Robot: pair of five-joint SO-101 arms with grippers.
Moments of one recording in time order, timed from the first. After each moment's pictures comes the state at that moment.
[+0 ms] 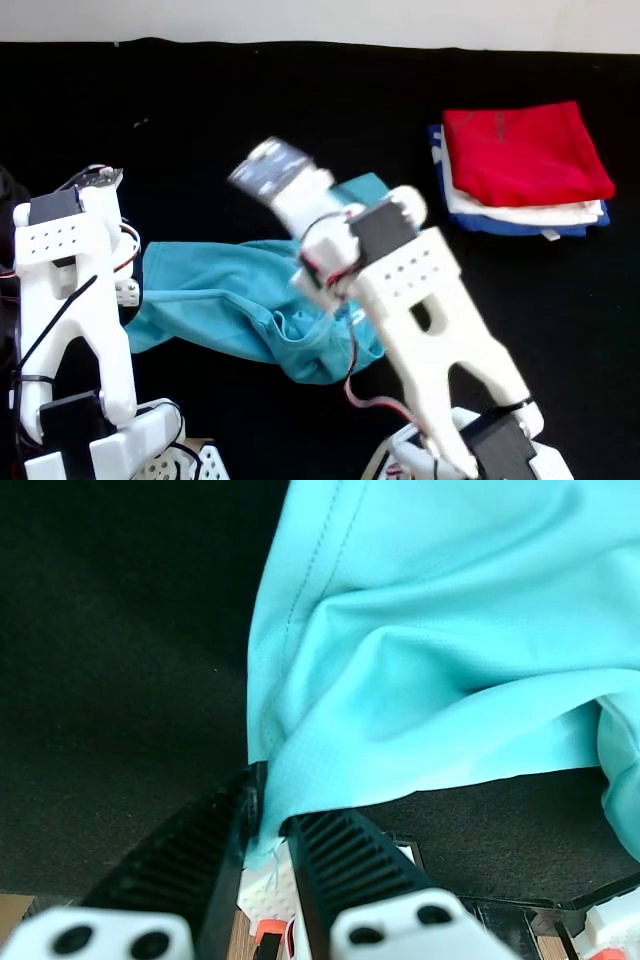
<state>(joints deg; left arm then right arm) -24.0 -15.1 27.7 87.2 -38.8 -33.9 -16.6 3.6 95.0 17.0</state>
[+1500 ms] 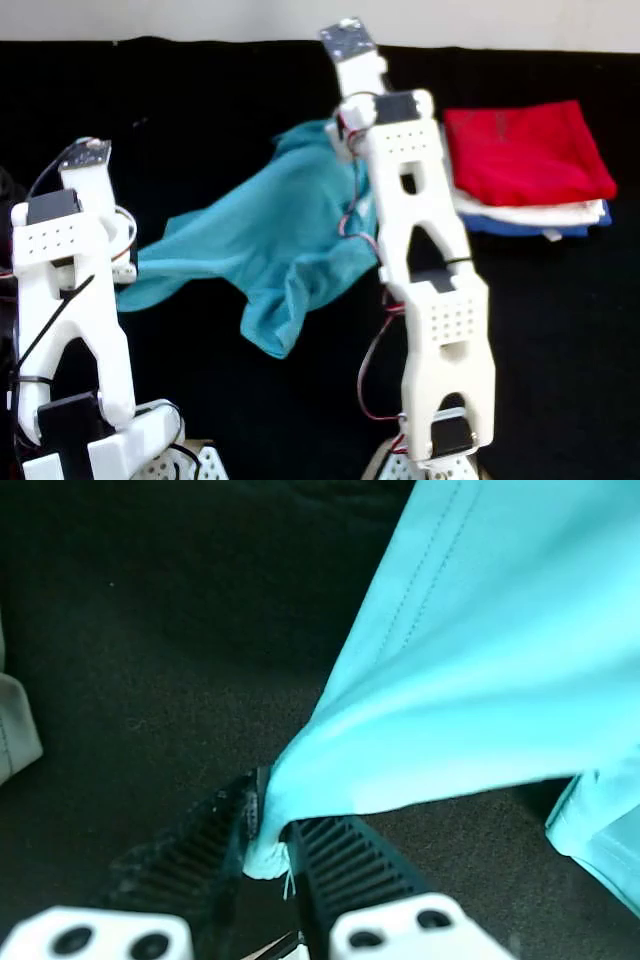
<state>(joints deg) -24.0 -15.1 27.7 74.8 -38.8 -16.4 40.7 -53.0 80.3 13.7</state>
